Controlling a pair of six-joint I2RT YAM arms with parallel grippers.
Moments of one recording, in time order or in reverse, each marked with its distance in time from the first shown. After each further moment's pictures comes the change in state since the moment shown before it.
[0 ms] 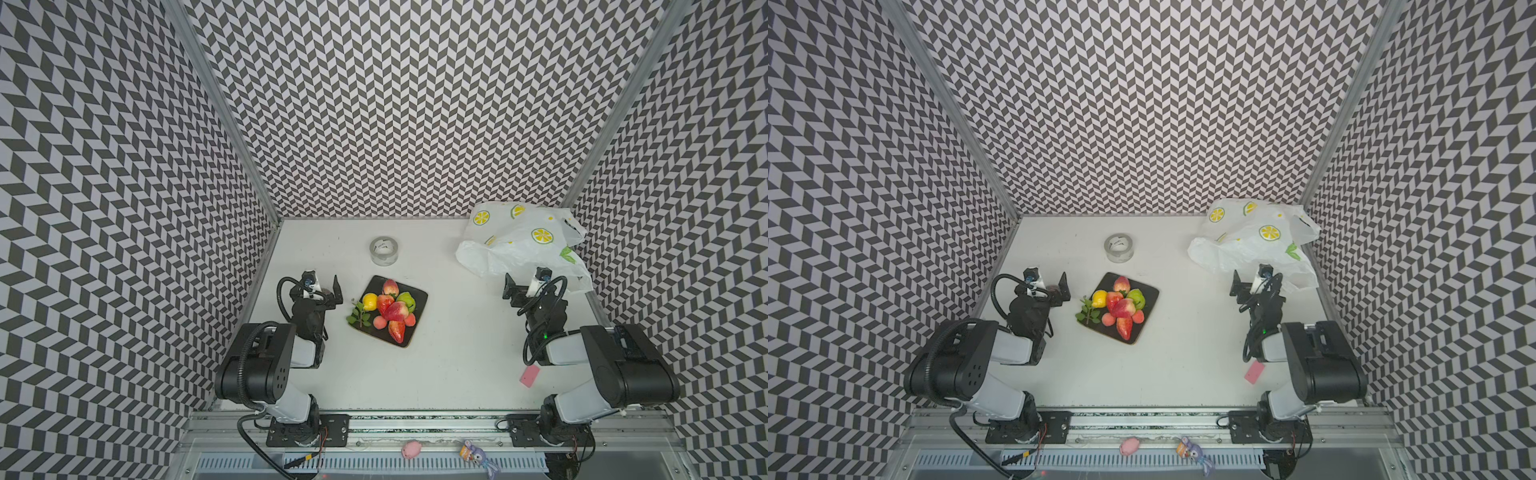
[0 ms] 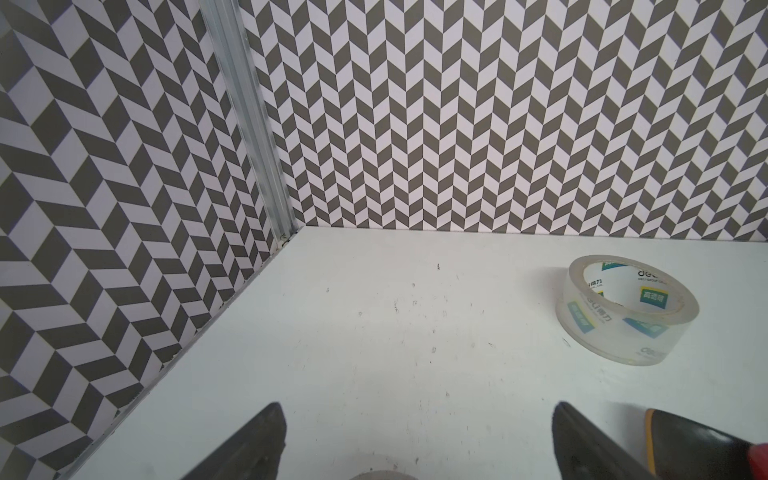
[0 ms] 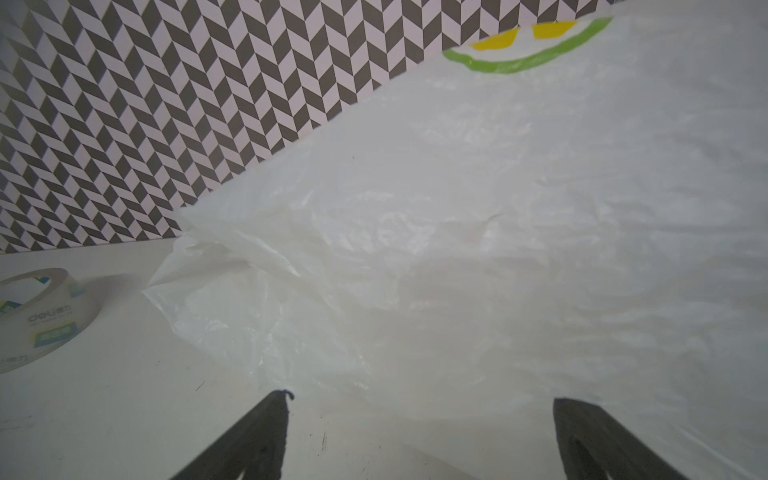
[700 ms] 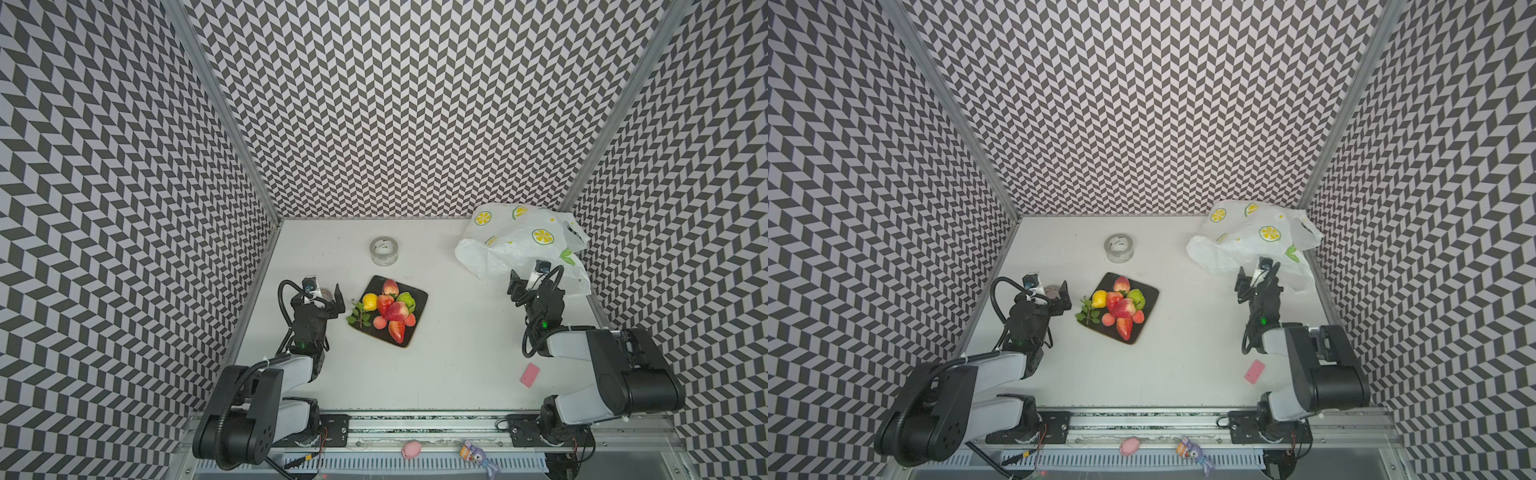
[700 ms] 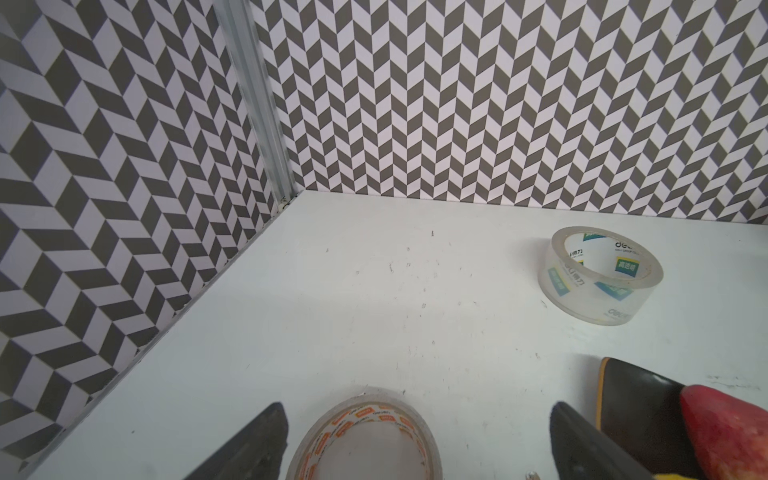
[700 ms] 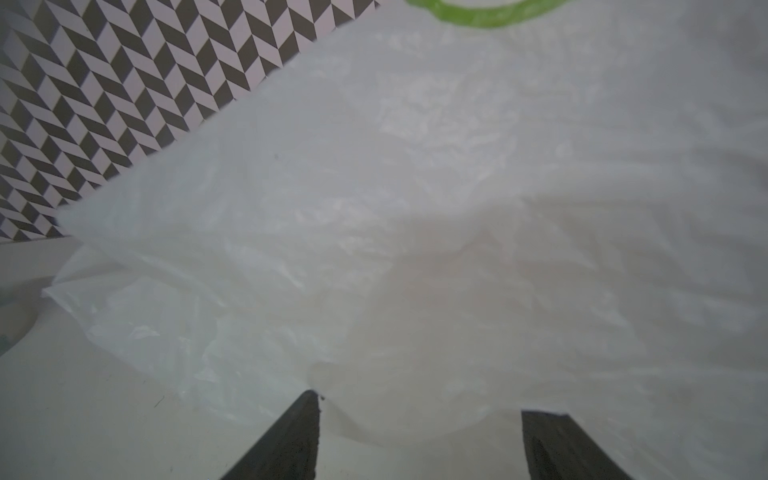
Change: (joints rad) left arm -0.070 -0.257 -0.056 -0.280 -0.071 -0.044; right arm 0.008 -0.023 0.065 -0.156 0.058 0.000
